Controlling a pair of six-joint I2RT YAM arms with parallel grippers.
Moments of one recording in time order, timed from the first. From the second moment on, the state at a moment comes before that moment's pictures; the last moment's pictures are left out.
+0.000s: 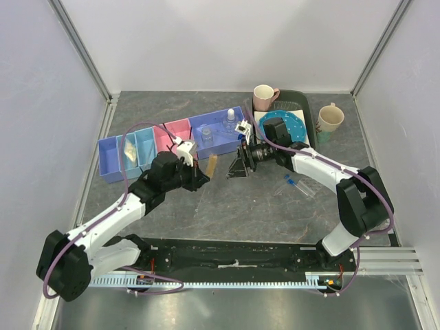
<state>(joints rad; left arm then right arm) -0.56 1.07 0.63 -0.09 0.26 -0.32 0.49 1.62 1.08 -0.16 -1.00 0.05</state>
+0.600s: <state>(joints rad) -0.55 0.99 0.56 0.14 0.30 -0.65 0.56 1.67 1.02 0.50 -1.01 0.86</state>
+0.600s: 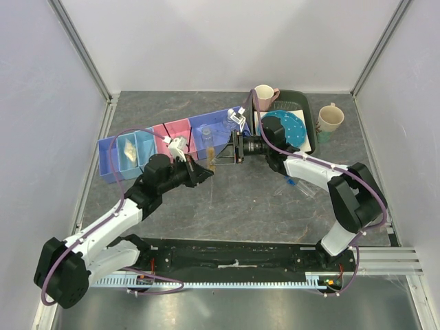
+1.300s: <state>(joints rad) 0.23 1.03 0.99 -0.51 0.29 -0.32 0.57 1.65 1.16 -0.03 -0.96 0.32</state>
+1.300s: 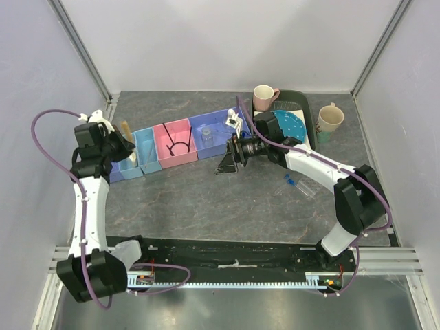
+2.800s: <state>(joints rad) 0.37 1.78 1.39 -0.73 -0.08 0.05 0.55 1.64 1.23 -0.28 -0.92 0.03</state>
